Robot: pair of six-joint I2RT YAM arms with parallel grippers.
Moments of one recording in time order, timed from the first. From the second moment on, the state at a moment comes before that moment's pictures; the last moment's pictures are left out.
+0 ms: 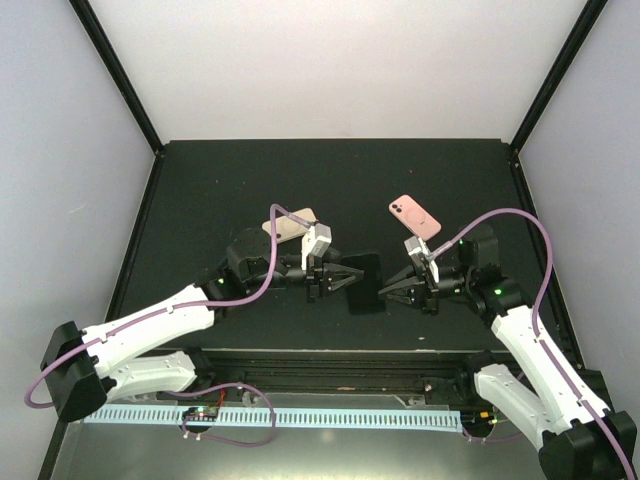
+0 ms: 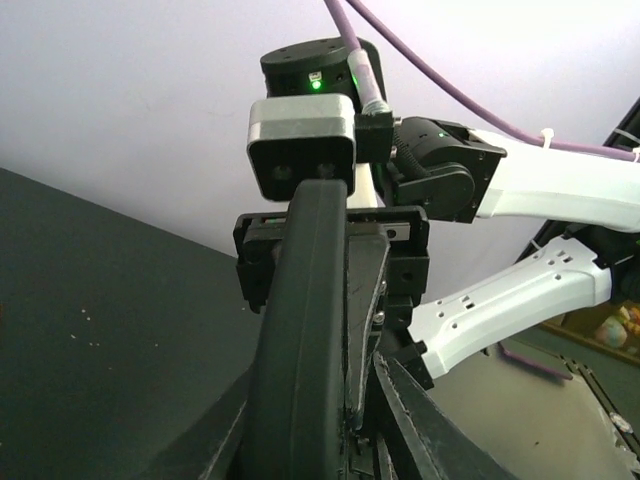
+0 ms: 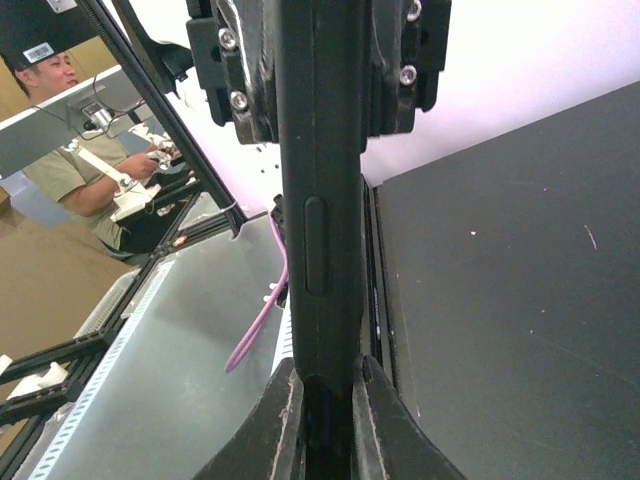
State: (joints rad) left arm -0.90 1.08 0.77 0.27 0.60 -0.37; right arm 0.30 0.82 0.64 -0.39 -1.37 -0.12
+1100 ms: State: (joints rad) left arm -0.77 1.16 0.97 0.10 0.81 -0.41; right arm 0.30 0.83 0.80 -0.74 -1.32 -0.58
